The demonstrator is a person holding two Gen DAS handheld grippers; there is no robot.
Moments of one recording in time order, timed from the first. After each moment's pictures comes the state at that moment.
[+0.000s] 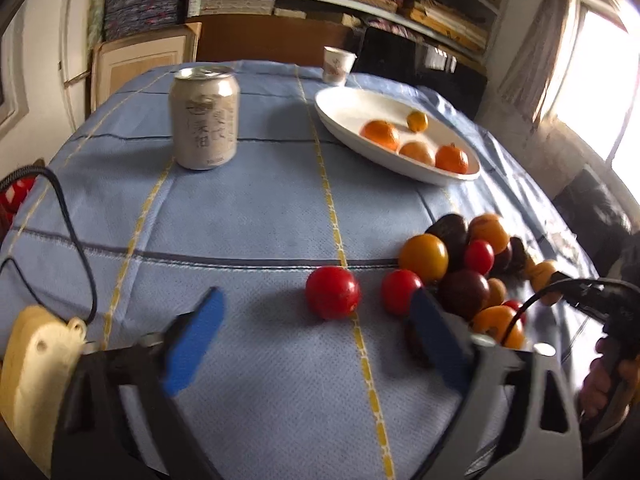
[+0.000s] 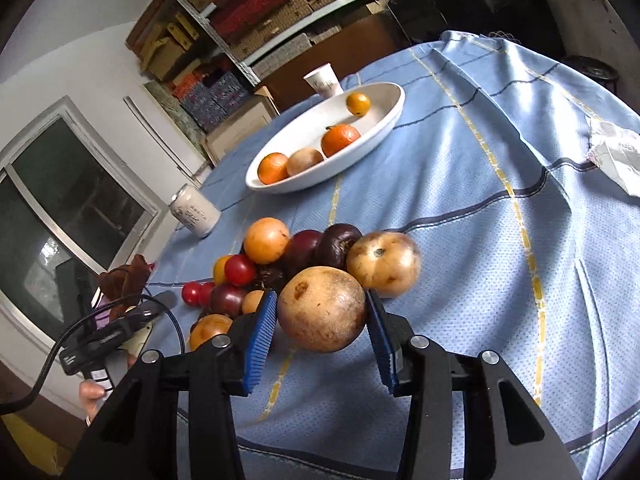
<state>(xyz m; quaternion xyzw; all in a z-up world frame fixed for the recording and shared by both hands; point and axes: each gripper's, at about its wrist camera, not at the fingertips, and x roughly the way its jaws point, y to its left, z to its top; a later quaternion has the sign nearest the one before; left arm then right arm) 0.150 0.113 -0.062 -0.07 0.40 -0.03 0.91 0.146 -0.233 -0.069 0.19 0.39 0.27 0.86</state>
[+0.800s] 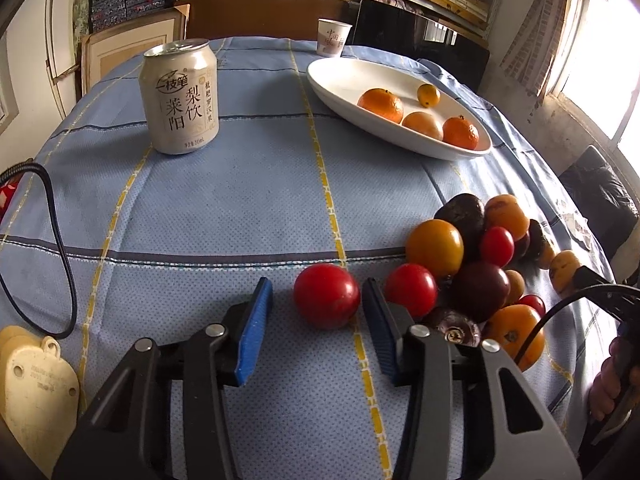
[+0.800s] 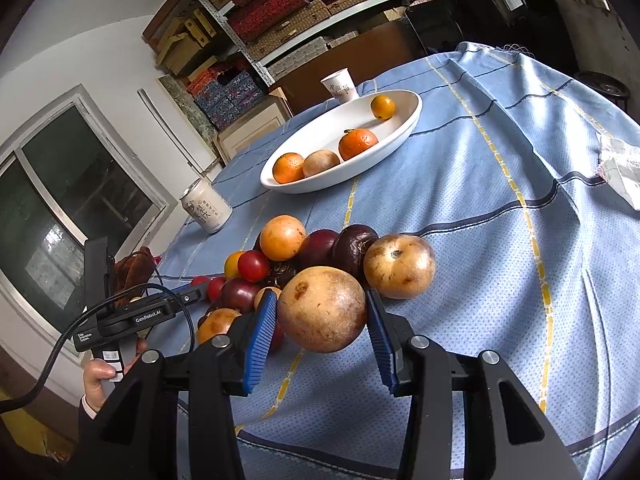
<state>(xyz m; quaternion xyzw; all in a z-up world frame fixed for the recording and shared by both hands) 0.172 0.107 -0.075 -0.06 0.44 -0.04 0.90 0.137 -0.228 -0.065 0.18 0.37 0.28 0.87</state>
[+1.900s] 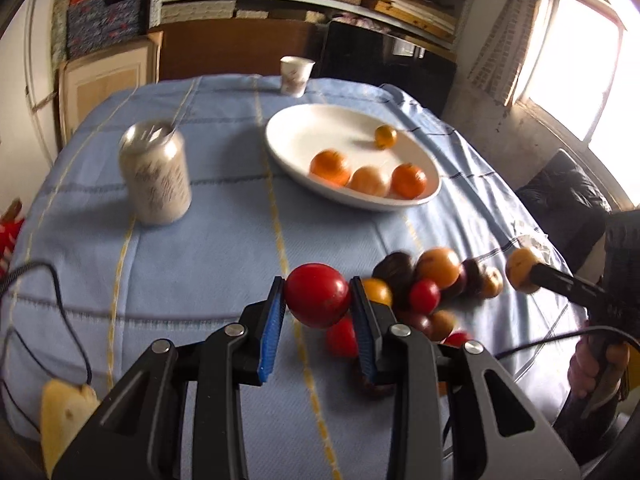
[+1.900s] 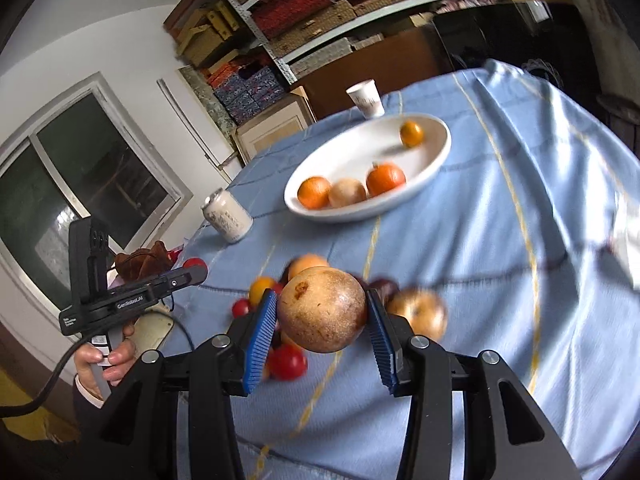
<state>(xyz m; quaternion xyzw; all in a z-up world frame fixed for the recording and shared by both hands) 0.176 0.094 -0.005 -0.05 0.40 -0.09 0.91 0.169 -0.223 -0.013 0.14 0.37 0.31 0.86</state>
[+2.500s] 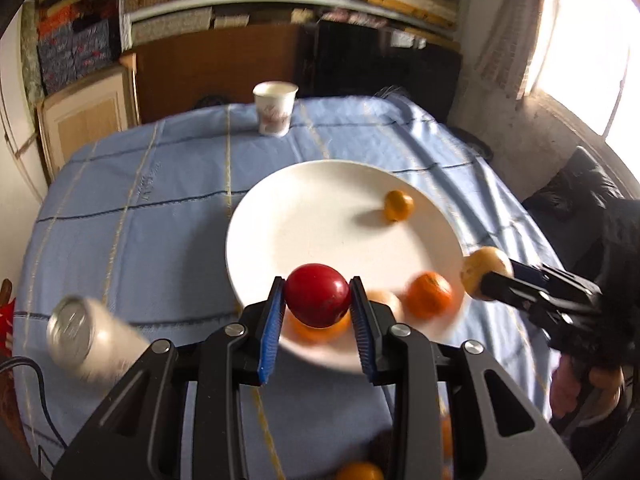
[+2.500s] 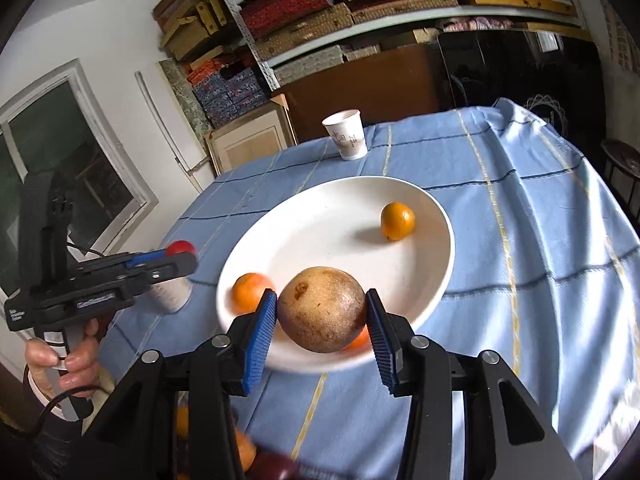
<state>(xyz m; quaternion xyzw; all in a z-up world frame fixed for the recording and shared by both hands) 0.349 0.057 0.021 -0.01 0.42 -0.08 0.90 0.322 -0.194 -0.009 0.10 0.37 0.28 0.88</state>
